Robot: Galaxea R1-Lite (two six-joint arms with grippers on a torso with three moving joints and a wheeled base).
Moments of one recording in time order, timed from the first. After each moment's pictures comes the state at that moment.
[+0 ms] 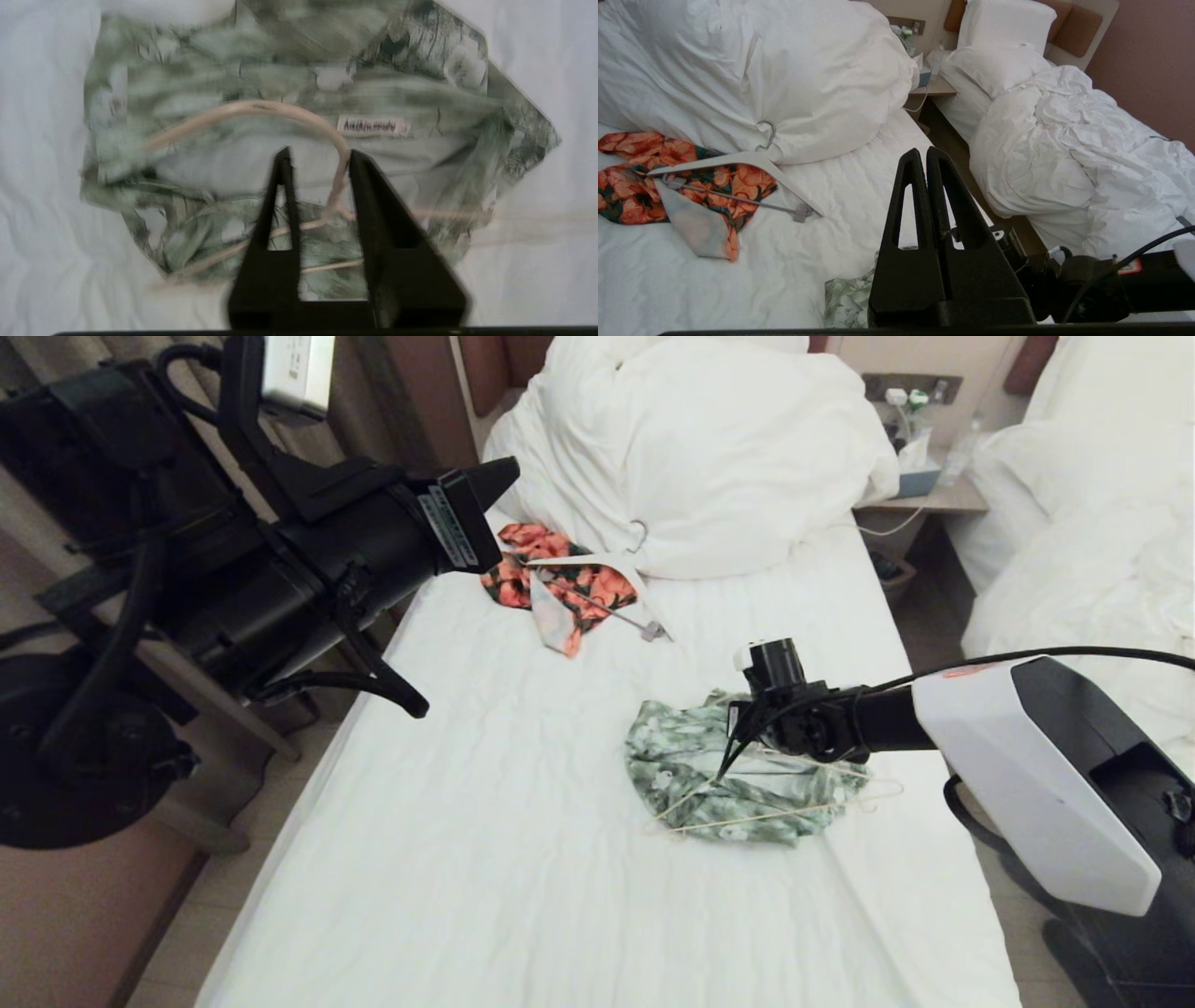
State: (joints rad) left arm -0.56 1.55 -1.04 -0.82 -0.05 -0.03; right arm 0.41 2.49 -1.91 -0.04 -0.43 0.33
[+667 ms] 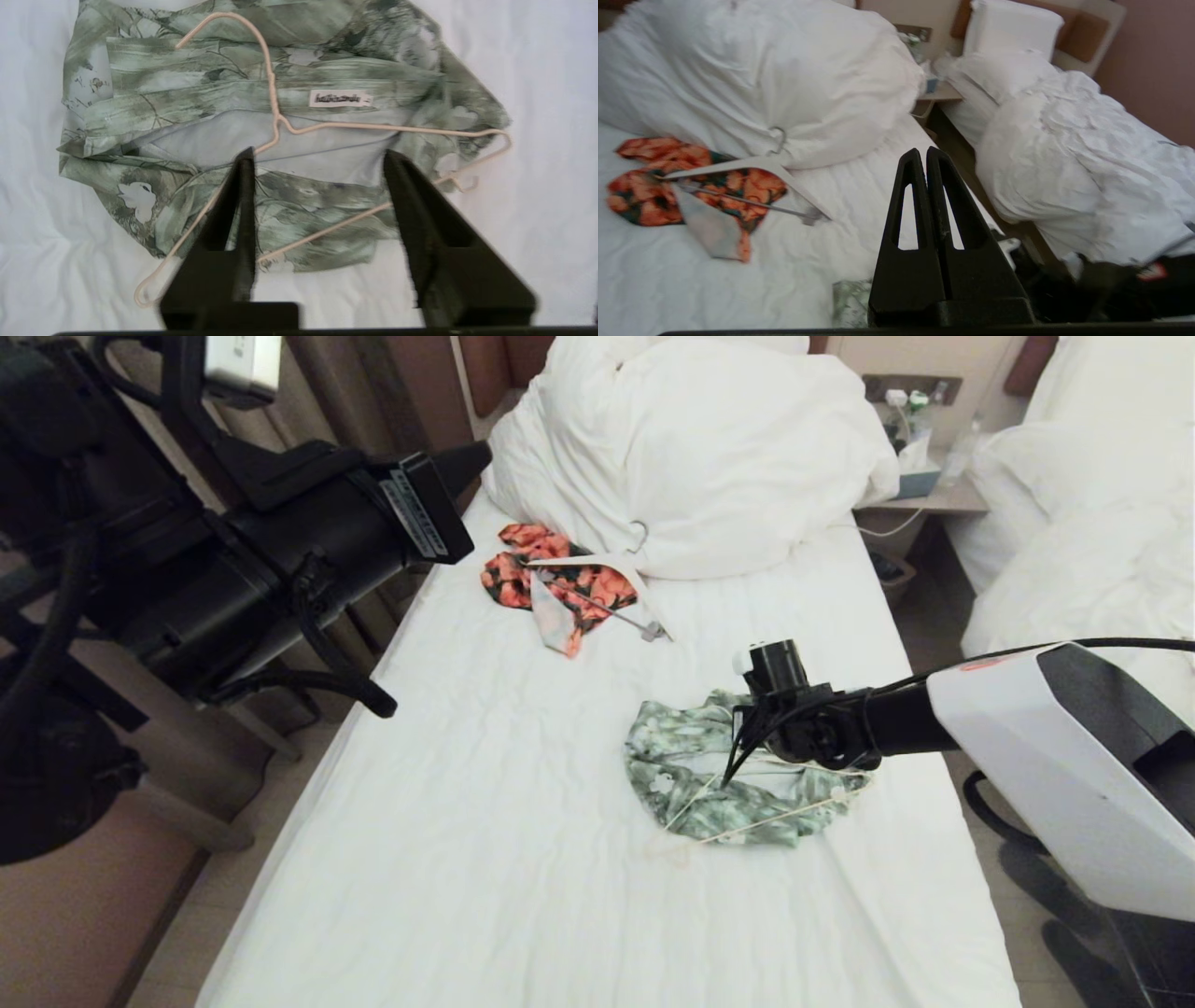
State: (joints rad) left arm -0.55 1.50 -1.02 -0.81 -0.02 -0.02; right arm 0.43 2.40 -1.76 -0.05 -0.51 0.32
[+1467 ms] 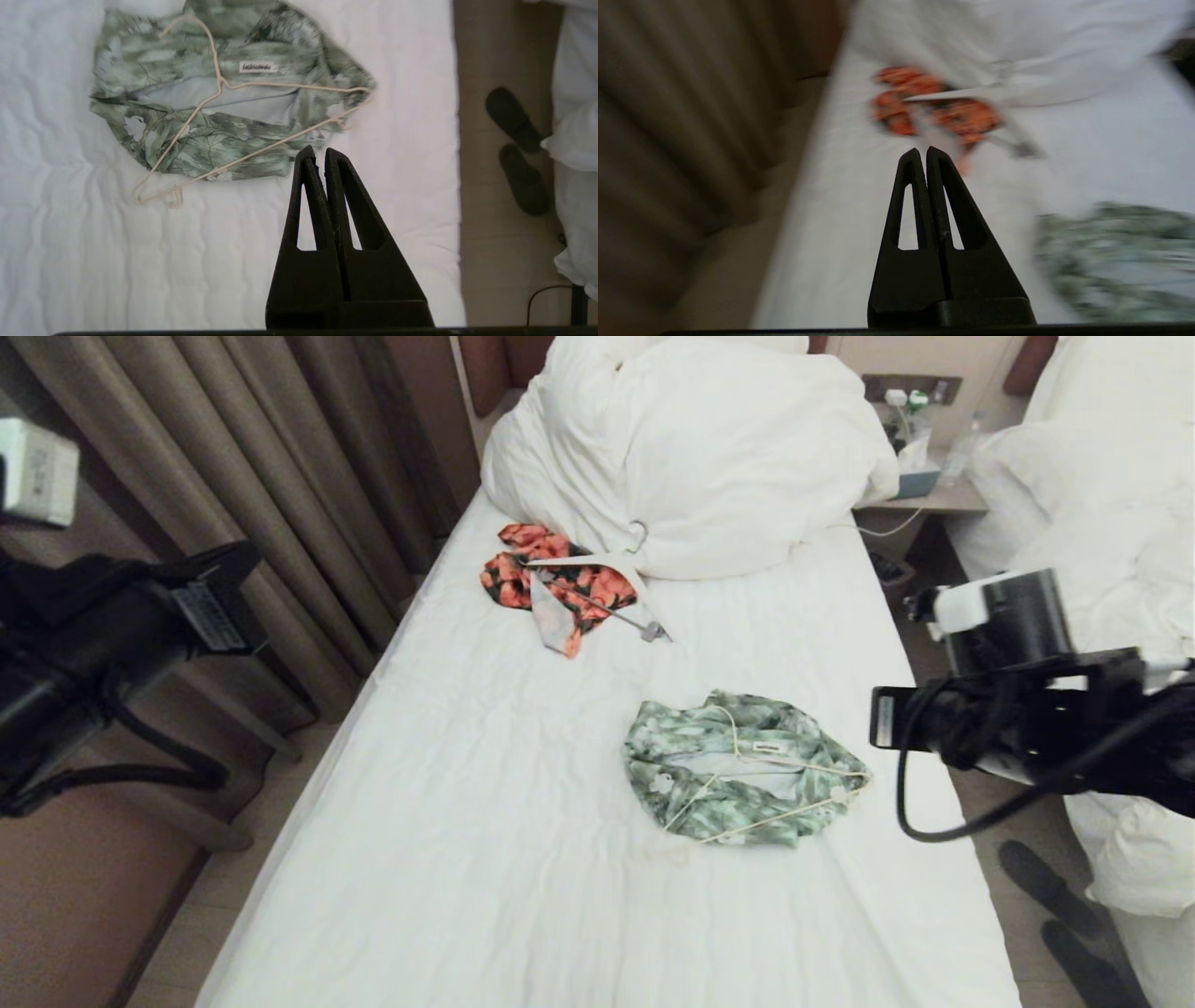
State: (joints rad) left arm -0.16 1.26 -0.69 -0.77 0.12 0.11; right arm 0.44 1.66 -1.08 -0.06 -0.51 0.30
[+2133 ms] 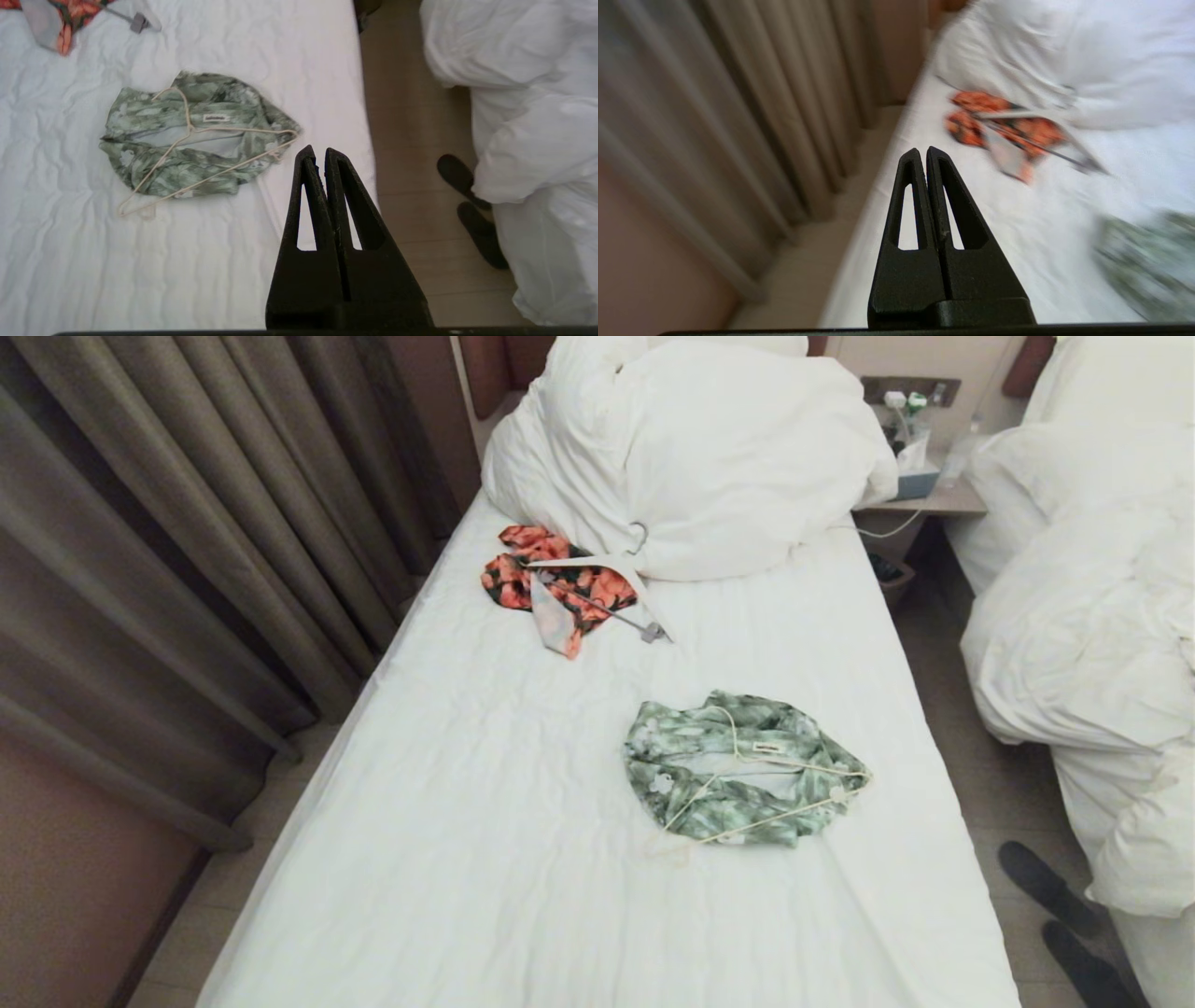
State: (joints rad) left arm 0.13 0.59 -0.33 -0.58 0.05 0.10; right arm 0.35 0.82 -0.63 -0.03 -0.50 0.13
